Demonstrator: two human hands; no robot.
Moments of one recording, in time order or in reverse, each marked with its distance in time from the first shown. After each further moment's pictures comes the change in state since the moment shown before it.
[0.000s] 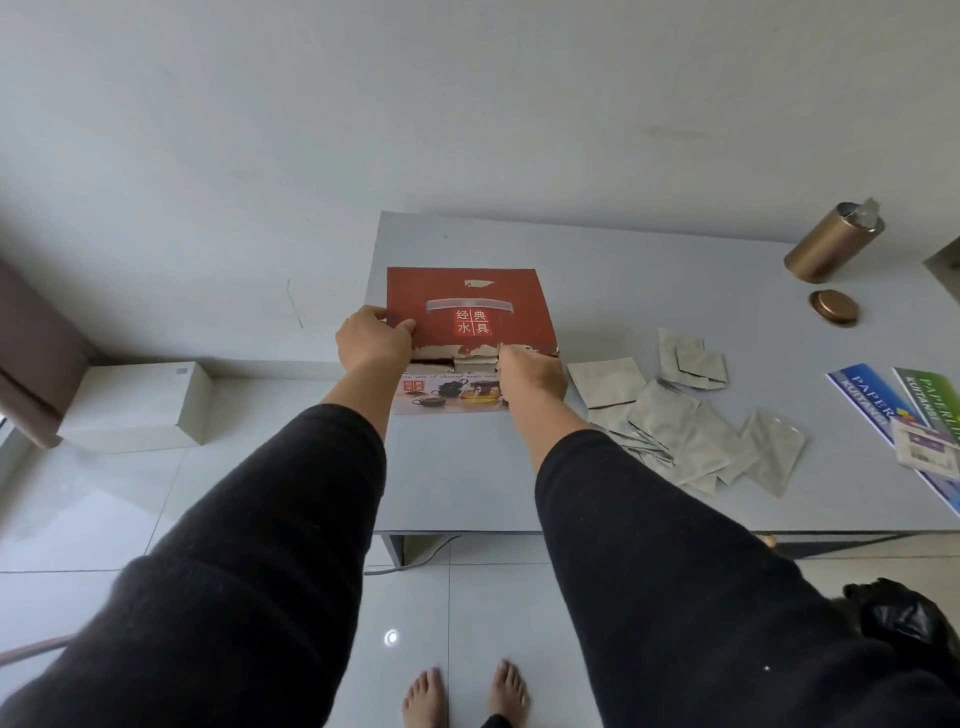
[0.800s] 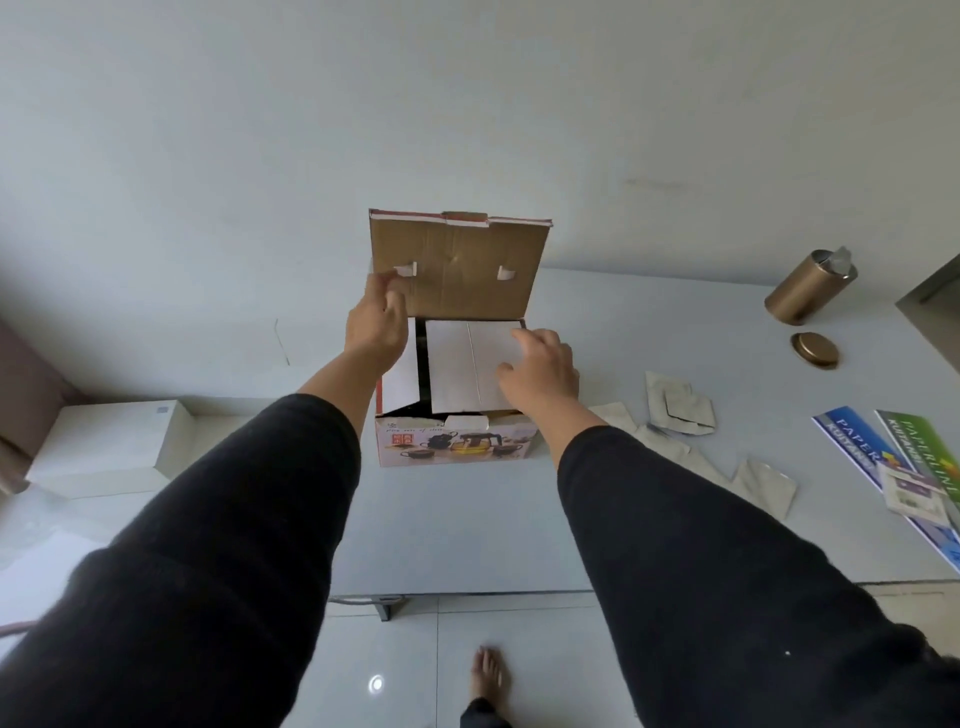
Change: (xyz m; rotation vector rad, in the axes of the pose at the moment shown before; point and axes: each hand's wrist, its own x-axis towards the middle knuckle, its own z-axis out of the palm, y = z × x) left_hand 0.026 0.054 -0.011 -0.132 -0.101 0.353; right_hand 0.040 -0.041 -0.027 -0.709 -0.023 -0.522
